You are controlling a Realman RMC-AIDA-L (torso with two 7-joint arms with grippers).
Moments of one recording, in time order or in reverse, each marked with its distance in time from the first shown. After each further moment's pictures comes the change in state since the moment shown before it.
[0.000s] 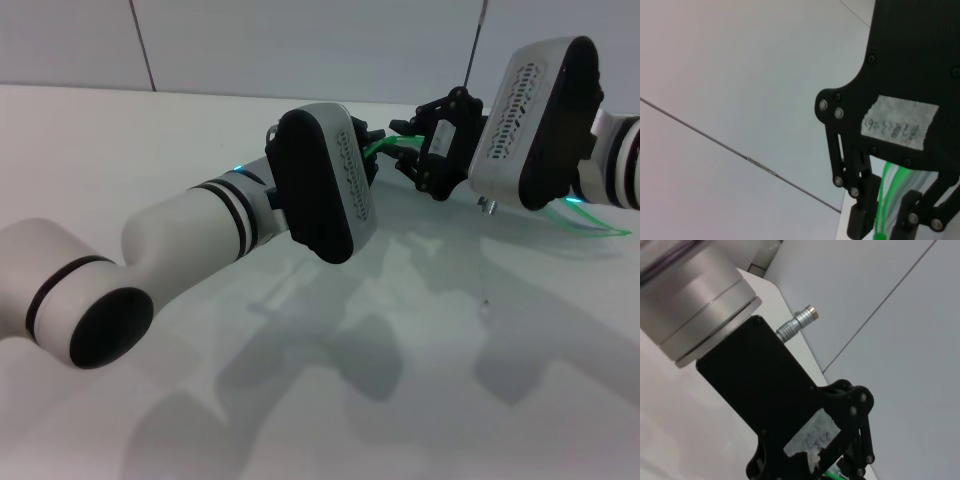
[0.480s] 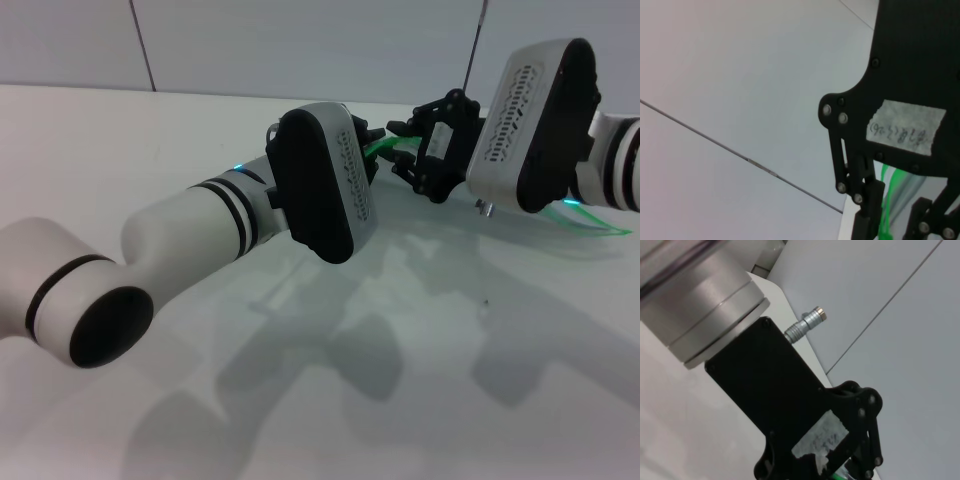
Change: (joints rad) left arm 0.000 0.000 -0.002 0.002 0.000 0.000 0.011; right arm 0.000 0.001 -0.005 -0.002 0.000 0.005 0.000
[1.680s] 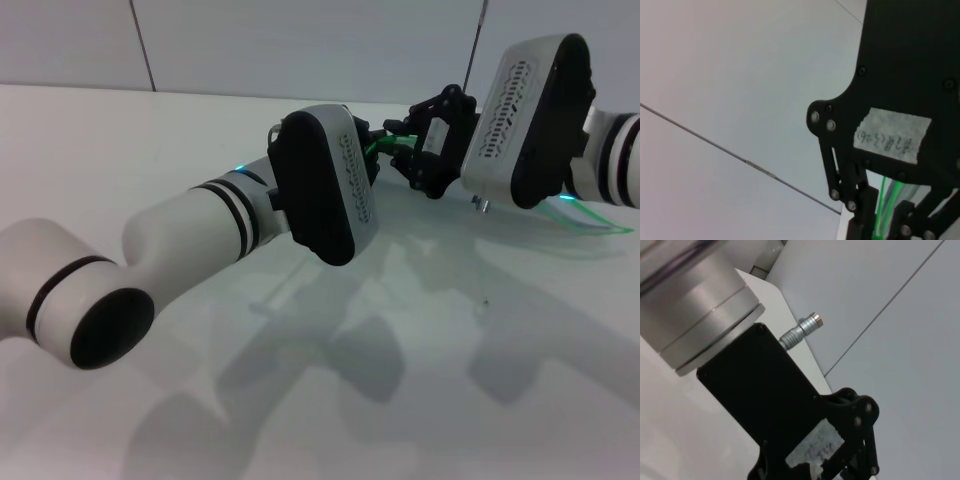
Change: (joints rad) left arm 0.000 -0.001 0.004 0.000 0.000 0.000 0.002; right arm 0.014 0.001 -0.002 0.009 0.000 -0.010 0.000
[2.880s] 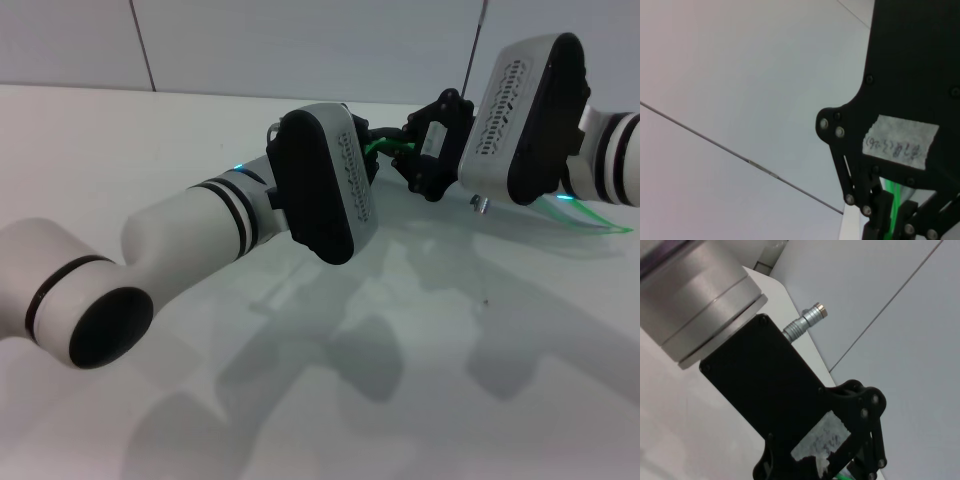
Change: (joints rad) left arm 0.003 0.001 -0.004 0.004 0.000 0.000 0.004; right arm 0.023 -0.002 0.005 0.031 0.000 0.013 0.013
